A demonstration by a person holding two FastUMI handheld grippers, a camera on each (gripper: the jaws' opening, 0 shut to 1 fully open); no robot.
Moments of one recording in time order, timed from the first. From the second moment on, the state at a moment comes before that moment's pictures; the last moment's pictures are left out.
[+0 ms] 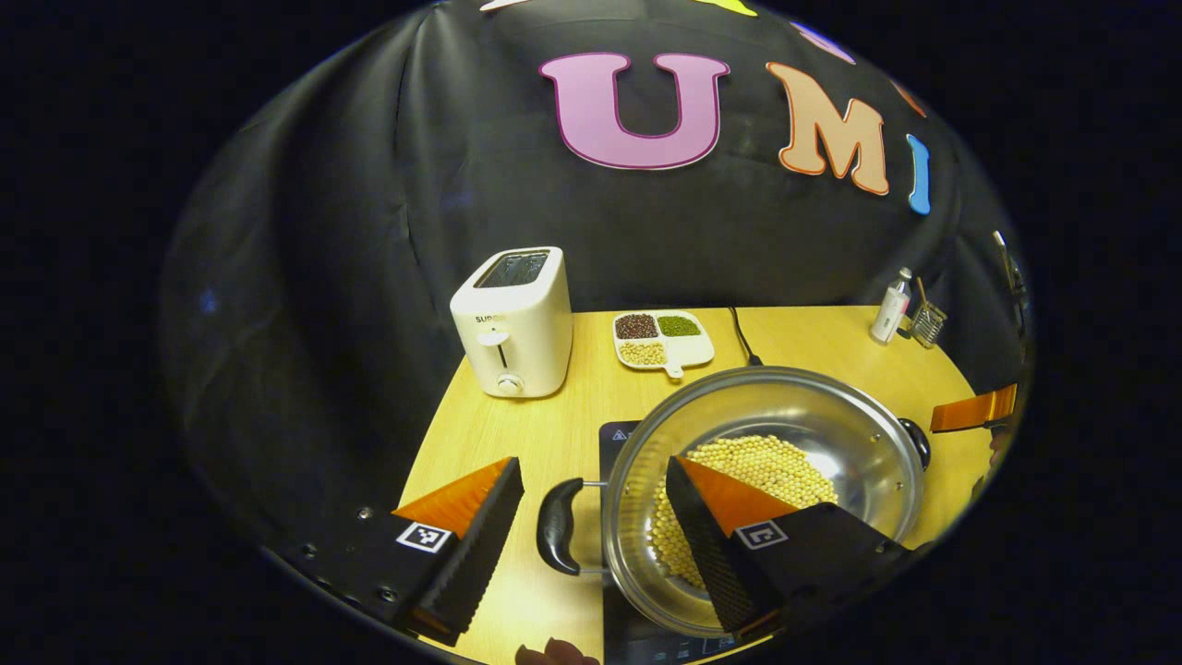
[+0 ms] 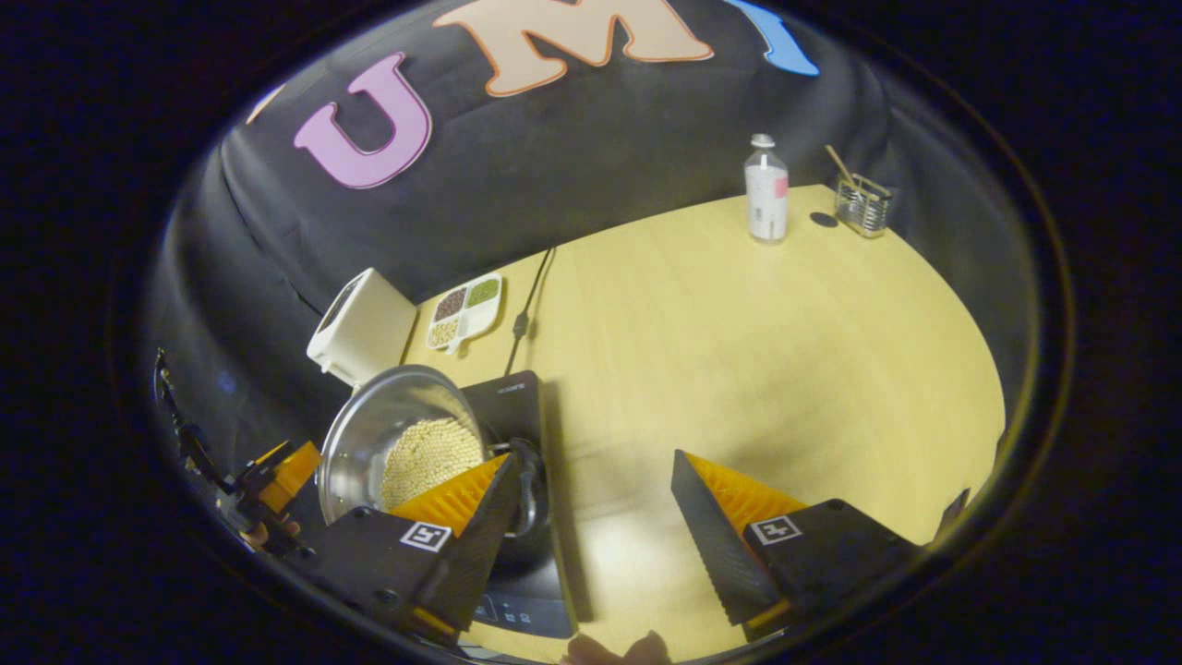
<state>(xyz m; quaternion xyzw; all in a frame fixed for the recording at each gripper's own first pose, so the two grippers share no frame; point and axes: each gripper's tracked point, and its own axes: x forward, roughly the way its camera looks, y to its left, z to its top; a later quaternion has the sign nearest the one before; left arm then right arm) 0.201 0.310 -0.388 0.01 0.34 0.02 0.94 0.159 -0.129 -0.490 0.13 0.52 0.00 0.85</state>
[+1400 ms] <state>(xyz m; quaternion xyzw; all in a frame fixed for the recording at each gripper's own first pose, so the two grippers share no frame) 0.047 0.040 -0.072 0.00 0.04 0.04 1.00 0.092 -0.349 -0.189 0.11 0.15 0.11 0.98</state>
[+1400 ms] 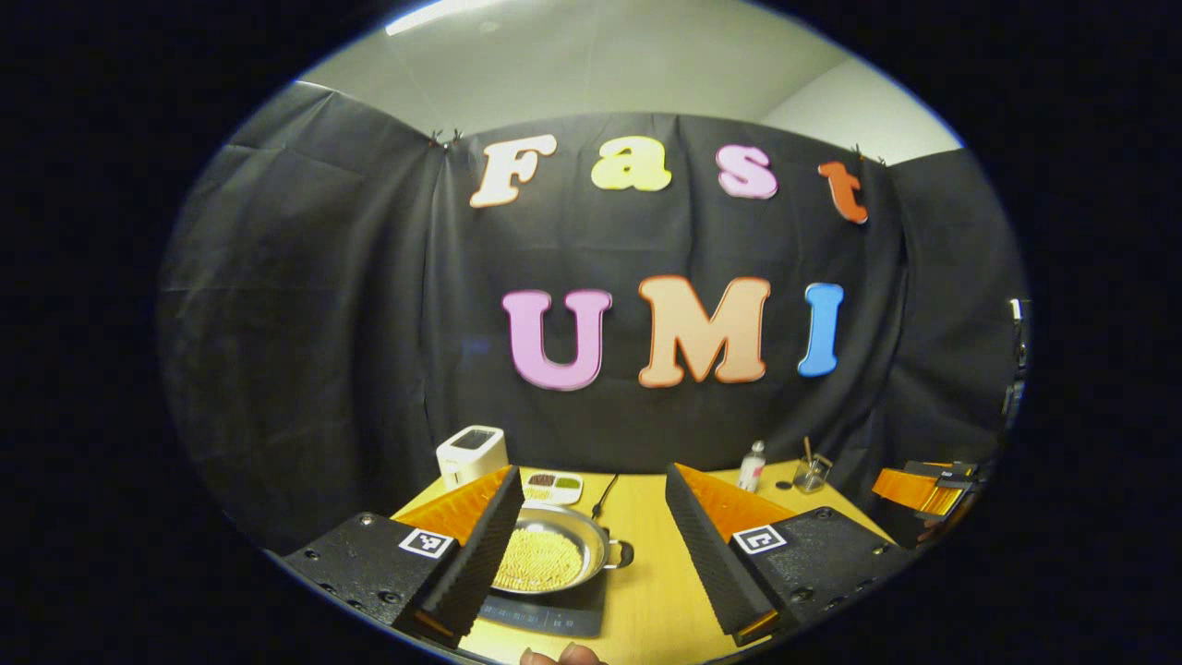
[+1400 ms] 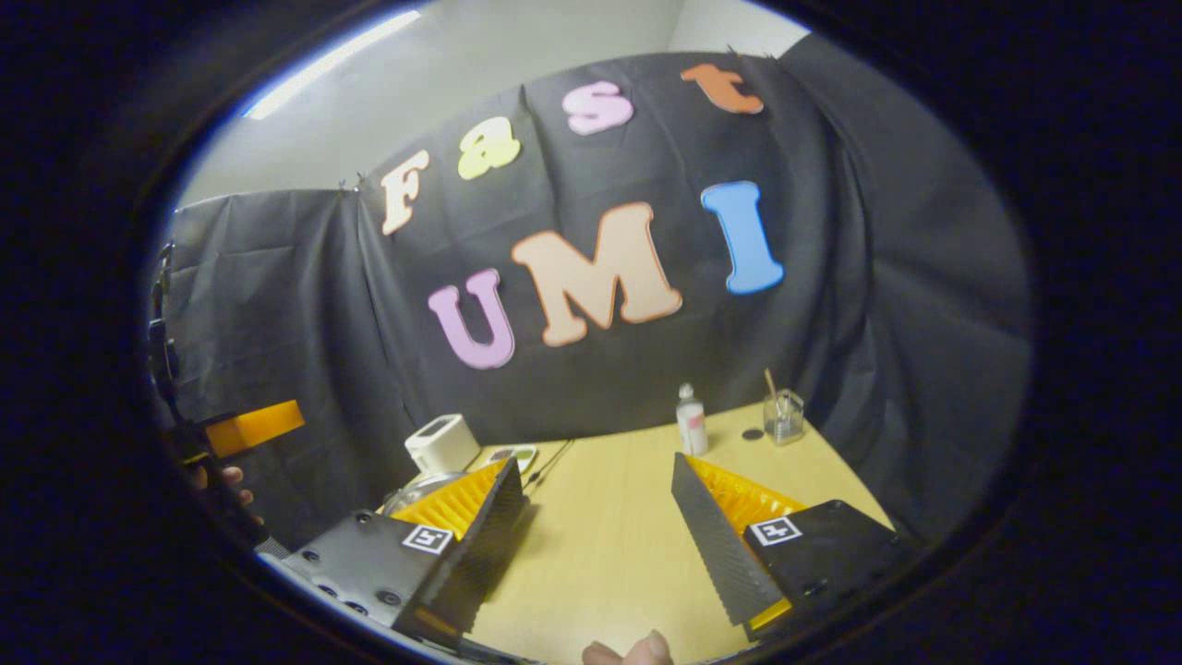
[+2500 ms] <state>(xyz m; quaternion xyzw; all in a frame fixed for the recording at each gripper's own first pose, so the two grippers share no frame) -0.024 0.045 -0.073 -0.04 0.05 -0.02 1.00 0.007 -0.324 -0.132 0.04 0.13 0.08 0.99</state>
